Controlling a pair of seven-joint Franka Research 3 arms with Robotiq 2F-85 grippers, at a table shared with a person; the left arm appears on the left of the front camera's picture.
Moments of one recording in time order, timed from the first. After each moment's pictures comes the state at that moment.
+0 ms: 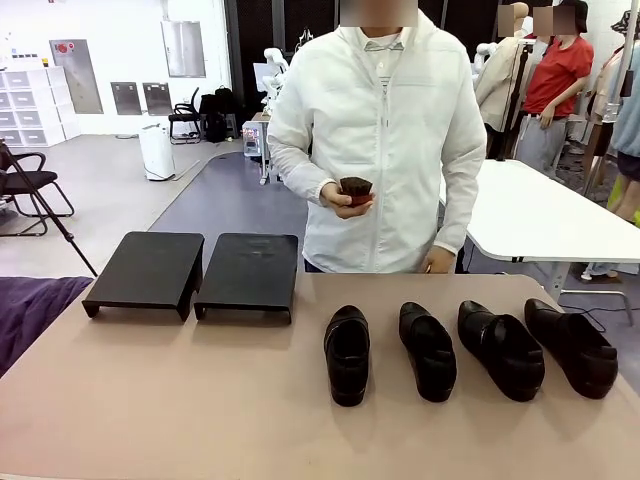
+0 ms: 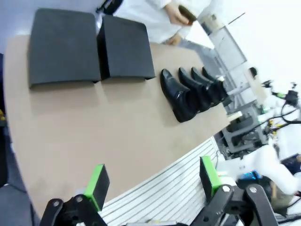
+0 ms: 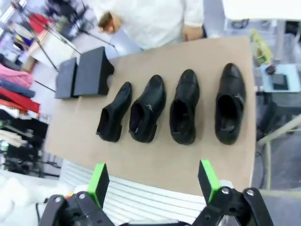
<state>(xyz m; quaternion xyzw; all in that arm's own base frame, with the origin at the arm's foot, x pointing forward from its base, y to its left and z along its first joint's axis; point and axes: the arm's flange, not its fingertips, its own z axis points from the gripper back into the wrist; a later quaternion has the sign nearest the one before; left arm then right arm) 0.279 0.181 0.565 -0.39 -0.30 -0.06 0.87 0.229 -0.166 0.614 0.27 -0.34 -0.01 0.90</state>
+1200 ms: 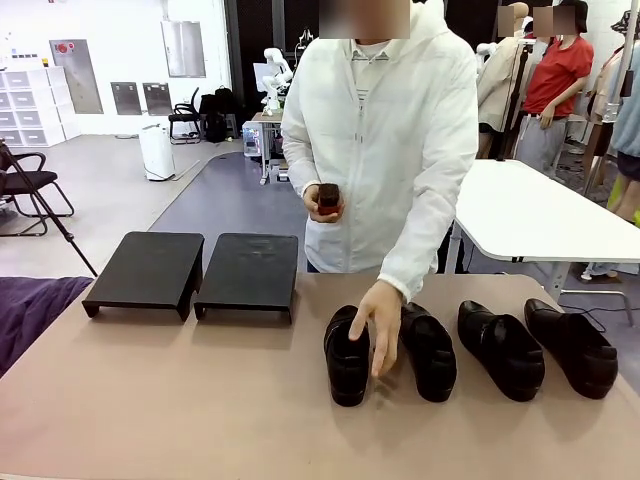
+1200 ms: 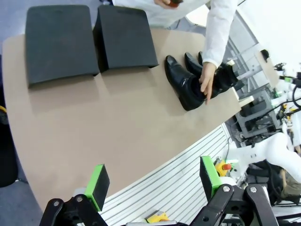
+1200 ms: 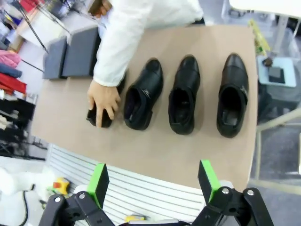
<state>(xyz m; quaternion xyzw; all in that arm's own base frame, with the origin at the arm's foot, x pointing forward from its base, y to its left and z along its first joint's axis) 0.283 0.147 0.584 -0.35 -0.28 -0.10 0.89 0.266 -0.115 0.607 0.22 -0.27 0.03 0.94</state>
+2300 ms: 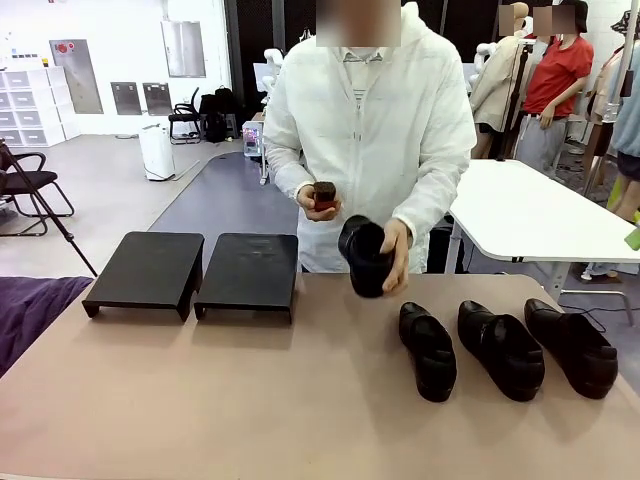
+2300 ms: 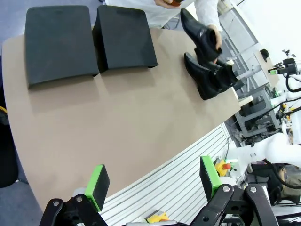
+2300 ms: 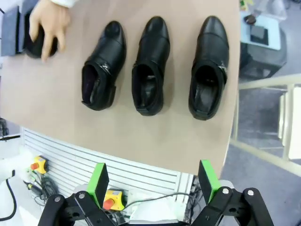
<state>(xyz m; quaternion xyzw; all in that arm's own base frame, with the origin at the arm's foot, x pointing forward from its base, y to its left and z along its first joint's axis) 0.284 0.148 0.585 -0.35 -0.28 -0.10 0.89 0.355 -0.126 0.582 0.16 -0.14 0.03 0.98</state>
